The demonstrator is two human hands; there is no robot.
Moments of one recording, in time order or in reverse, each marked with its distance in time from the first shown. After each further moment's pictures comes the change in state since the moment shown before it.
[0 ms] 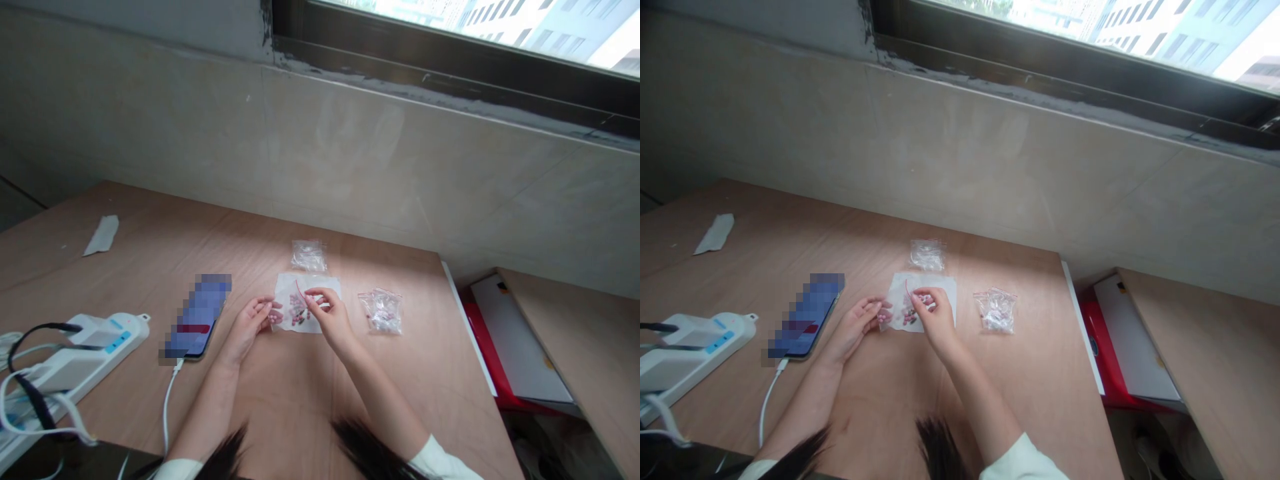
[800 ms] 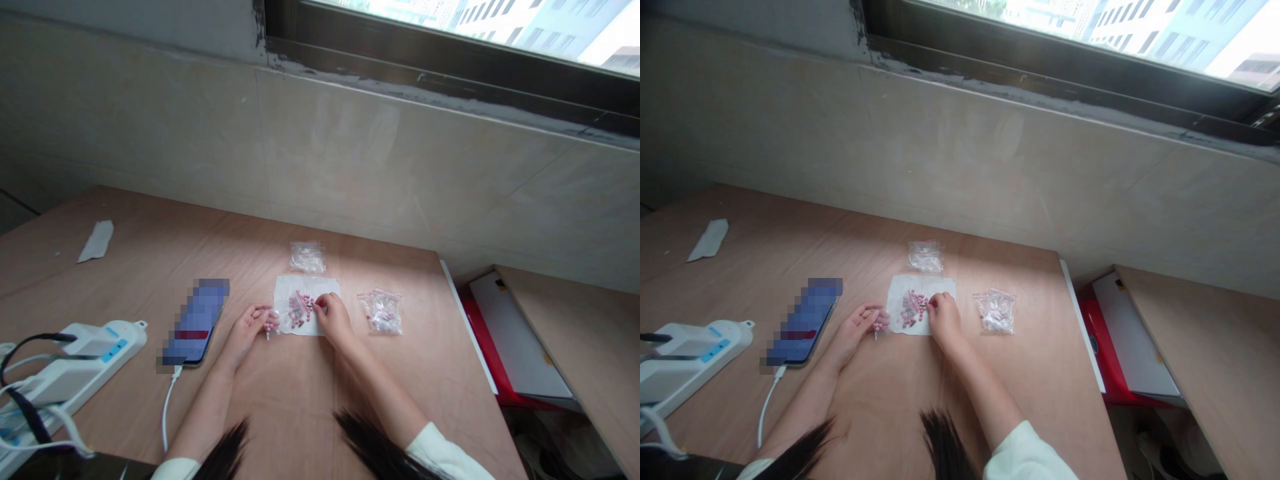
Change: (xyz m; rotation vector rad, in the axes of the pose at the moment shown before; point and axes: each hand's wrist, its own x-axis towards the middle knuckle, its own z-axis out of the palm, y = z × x) left_hand 0.006 -0.012 -0.011 0.134 0.007 0.045; right_hand 0.015 0.042 -0.007 -0.470 0.001 -0.091
